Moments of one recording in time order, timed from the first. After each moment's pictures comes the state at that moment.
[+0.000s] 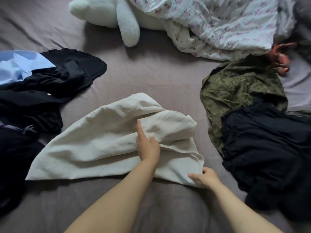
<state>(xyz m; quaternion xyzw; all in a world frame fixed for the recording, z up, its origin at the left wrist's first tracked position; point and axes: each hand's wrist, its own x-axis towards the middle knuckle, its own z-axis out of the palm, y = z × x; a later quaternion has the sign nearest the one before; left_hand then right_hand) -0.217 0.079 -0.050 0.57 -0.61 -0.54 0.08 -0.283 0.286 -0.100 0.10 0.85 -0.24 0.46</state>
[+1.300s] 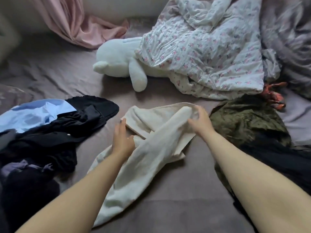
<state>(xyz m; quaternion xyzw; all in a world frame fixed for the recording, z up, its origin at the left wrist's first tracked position) -0.235 -0.078 0.010 0.45 -0.79 -0.40 0.08 -0.457 0.087 0.014 -0.17 0.89 -0.37 0.20</state>
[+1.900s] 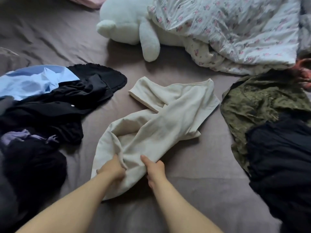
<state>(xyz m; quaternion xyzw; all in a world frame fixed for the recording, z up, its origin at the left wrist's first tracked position) -0.094 -0.070 -0.108 0.52 -0.74 -0.28 -0.33 -0.173 0.049 -0.118 0.25 0.58 -0.61 0.48</state>
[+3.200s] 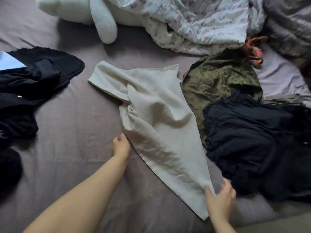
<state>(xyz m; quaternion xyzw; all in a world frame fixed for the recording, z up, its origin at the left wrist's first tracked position) -0.193 0.036 -0.190 0.65 -0.47 -0.59 0.00 -0.220 0.363 -0.075 0.23 0.93 -0.24 0.14</state>
